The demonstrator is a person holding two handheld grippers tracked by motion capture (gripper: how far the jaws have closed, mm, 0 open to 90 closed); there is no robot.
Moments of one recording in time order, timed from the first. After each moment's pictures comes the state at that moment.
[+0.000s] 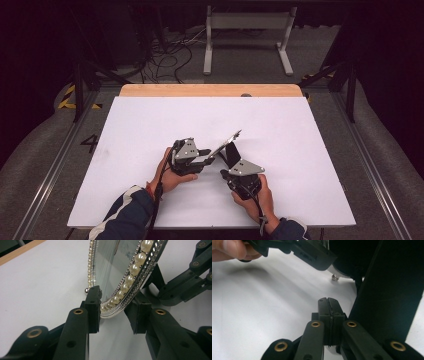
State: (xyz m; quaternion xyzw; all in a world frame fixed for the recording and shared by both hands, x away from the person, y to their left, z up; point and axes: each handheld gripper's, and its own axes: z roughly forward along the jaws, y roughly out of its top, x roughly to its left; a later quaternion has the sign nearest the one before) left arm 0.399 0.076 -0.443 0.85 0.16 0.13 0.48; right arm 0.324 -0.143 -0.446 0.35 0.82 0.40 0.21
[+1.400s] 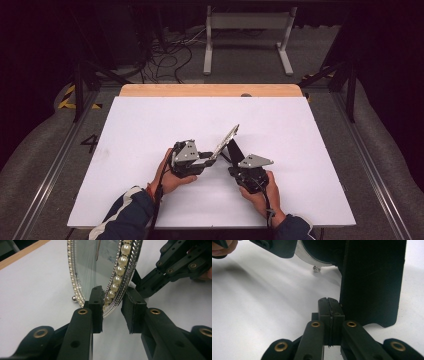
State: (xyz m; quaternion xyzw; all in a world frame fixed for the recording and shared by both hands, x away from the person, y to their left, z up) left arm 0.392 0.074 -0.438 0.85 0.14 0.12 0.49; right arm 0.341 -0.168 -0.452 0.38 0.82 0.40 0.18
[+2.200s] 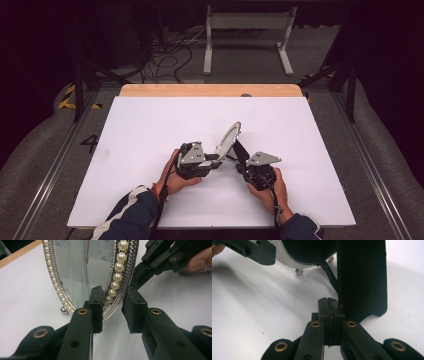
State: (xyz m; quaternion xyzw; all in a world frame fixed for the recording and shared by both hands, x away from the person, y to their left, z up) left arm 0.388 0.059 -0.438 0.86 0.11 0.12 0.49; right arm 0.349 -0.190 -0.452 0.38 0.82 0.39 0.19
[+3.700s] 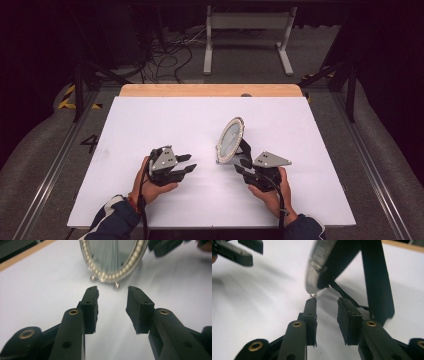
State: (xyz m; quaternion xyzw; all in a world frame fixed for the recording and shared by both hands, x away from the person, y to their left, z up) left arm 0.358 0.136 -0.436 0.85 0.19 0.16 0.46; right arm 0.335 -0.195 -0.433 0.35 0.79 0.45 0.20
